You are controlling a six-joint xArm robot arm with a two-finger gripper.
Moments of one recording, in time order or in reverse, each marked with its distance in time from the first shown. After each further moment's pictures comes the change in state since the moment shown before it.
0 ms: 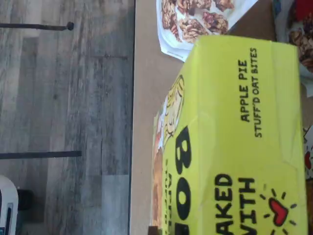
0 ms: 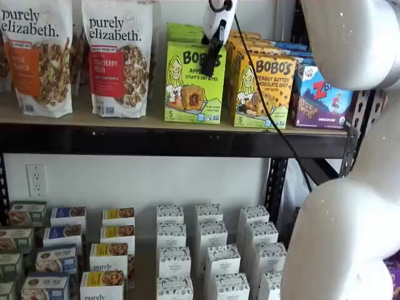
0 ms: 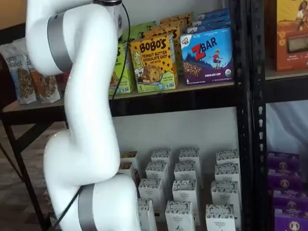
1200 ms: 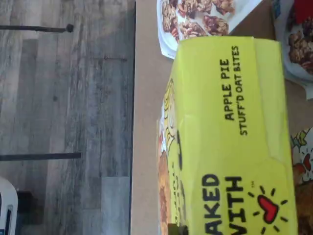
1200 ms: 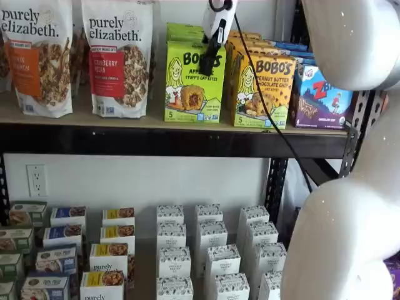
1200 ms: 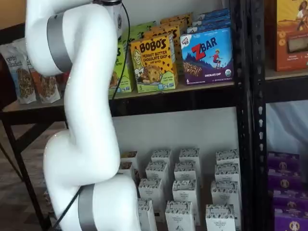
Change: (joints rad) arm 0.000 -0.006 0.005 0.004 -0.003 0.001
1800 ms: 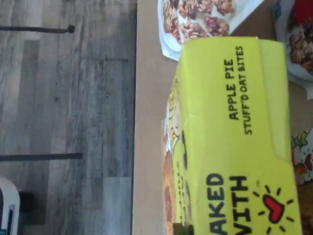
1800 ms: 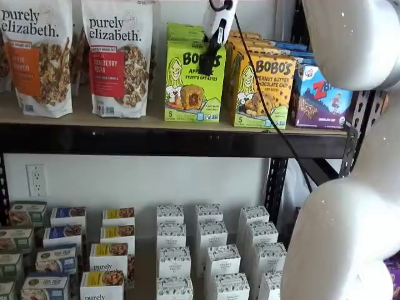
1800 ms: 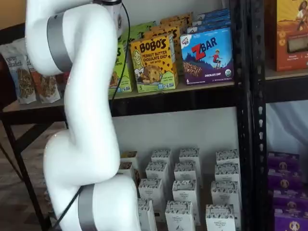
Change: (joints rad) arm -0.002 0.002 -0.005 0.003 0.008 -0.001
